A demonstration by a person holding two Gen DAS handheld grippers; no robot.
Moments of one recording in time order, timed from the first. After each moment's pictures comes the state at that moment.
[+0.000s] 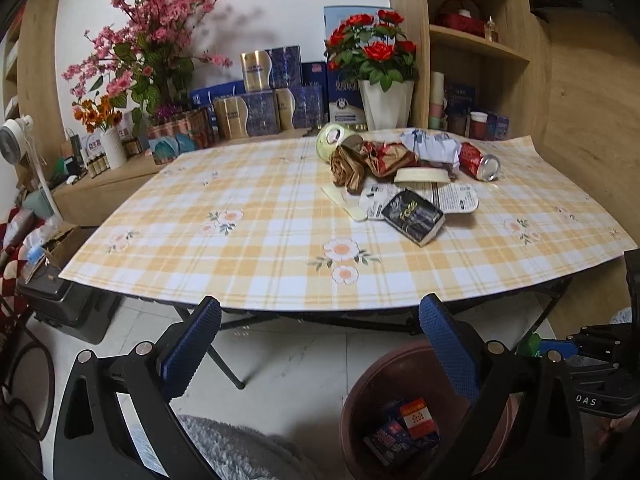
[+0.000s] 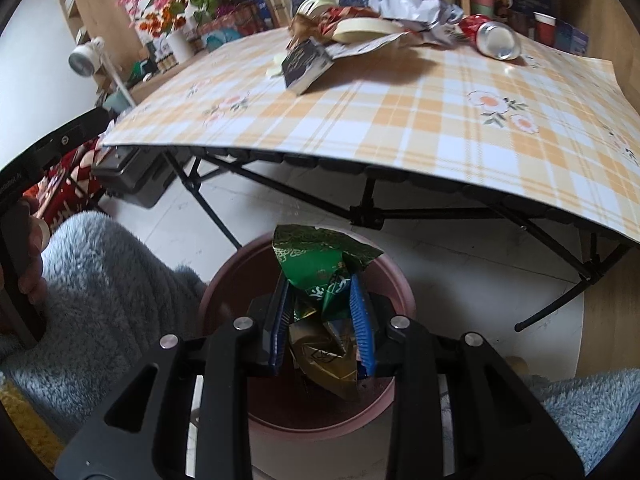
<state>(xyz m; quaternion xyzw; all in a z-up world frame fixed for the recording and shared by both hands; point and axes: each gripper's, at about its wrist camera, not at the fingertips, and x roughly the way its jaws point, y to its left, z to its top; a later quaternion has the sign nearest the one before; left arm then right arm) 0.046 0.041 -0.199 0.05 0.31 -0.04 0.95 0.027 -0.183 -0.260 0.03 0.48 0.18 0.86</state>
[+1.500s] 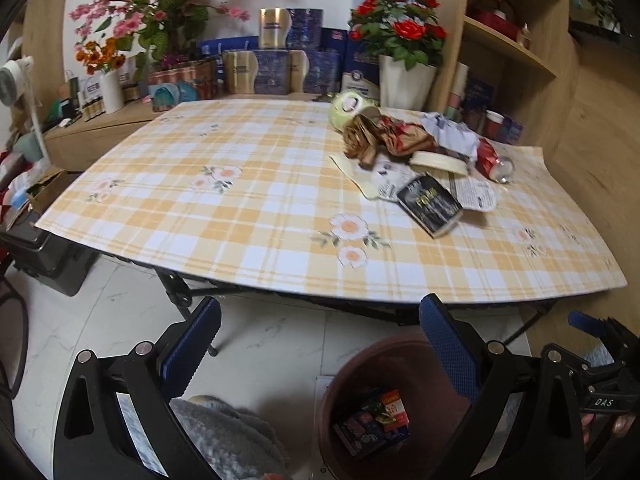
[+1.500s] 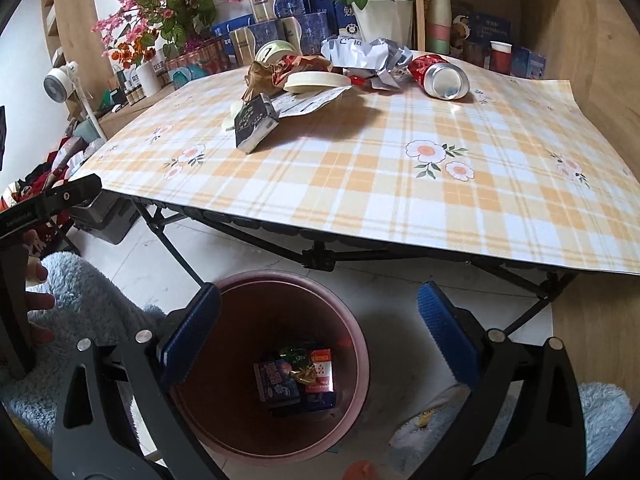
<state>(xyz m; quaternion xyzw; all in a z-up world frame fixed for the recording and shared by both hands) 0.073 0.061 -0.212 -0.03 0.36 -0.04 0.93 0.036 -0.214 -0.230 0.03 0.42 0.10 0.90</state>
